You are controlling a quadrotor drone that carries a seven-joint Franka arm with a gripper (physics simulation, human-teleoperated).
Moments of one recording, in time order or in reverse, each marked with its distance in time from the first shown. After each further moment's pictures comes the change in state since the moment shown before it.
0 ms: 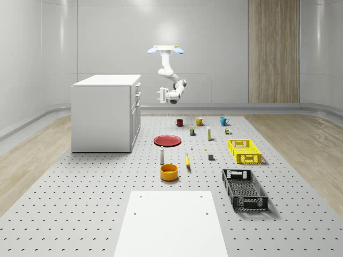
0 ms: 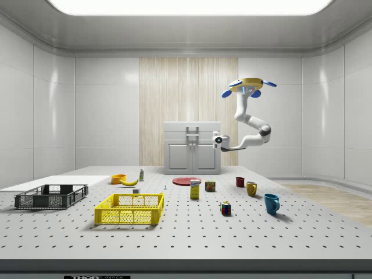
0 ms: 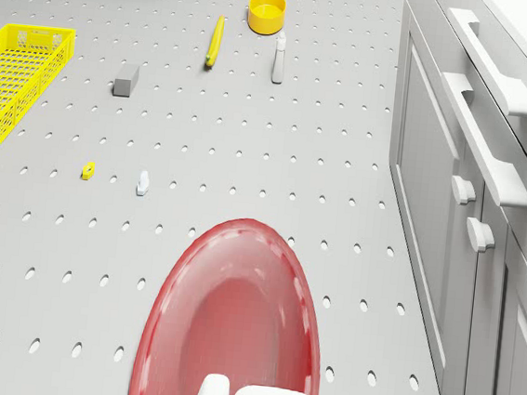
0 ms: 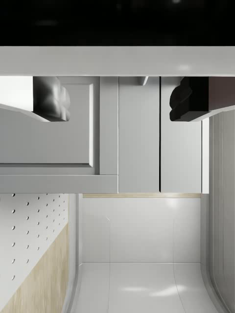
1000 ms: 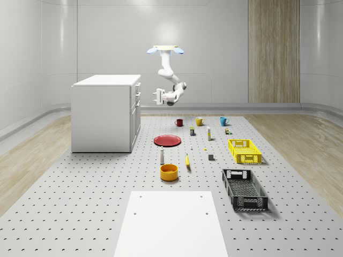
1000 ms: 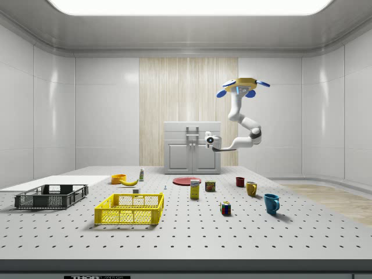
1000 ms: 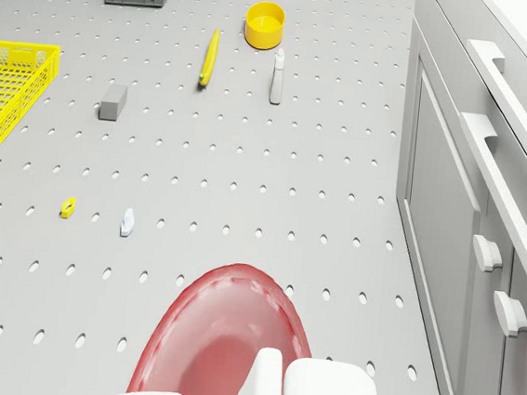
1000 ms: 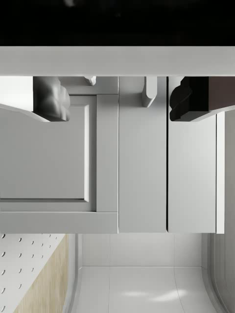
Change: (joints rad) arm 0.054 0.075 0.044 0.014 0.086 0.064 -0.054
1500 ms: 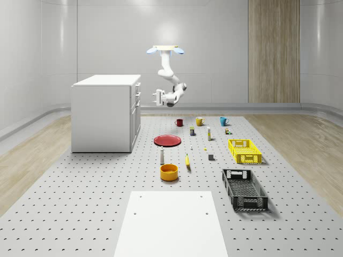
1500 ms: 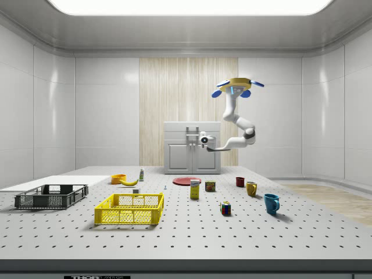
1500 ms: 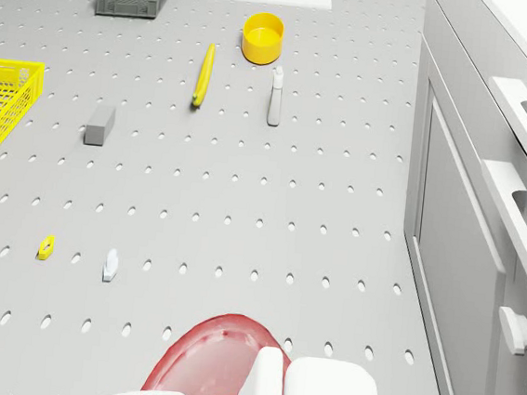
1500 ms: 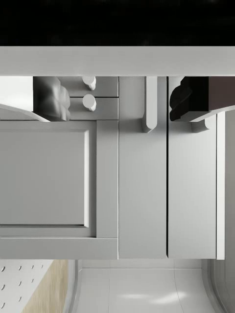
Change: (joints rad) arm -0.007 0.007 0.004 0.002 0.007 -0.006 -0.005
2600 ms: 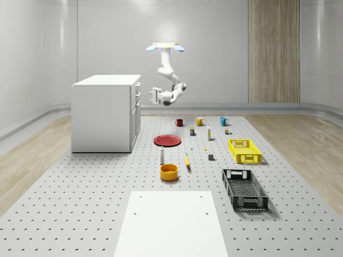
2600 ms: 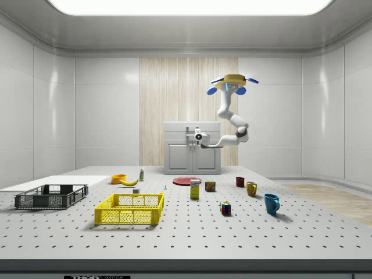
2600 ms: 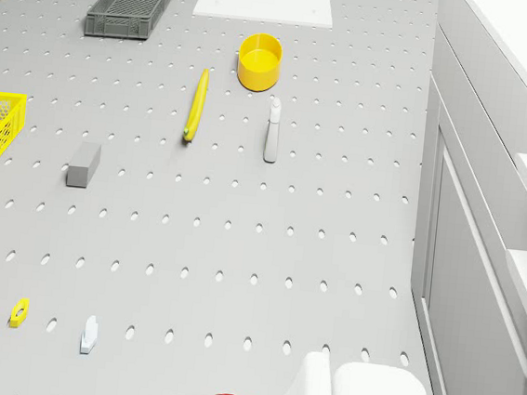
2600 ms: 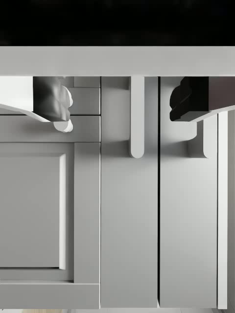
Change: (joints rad) arm 0.035 0.059 0.090 -0.006 0.120 0.076 -0.050
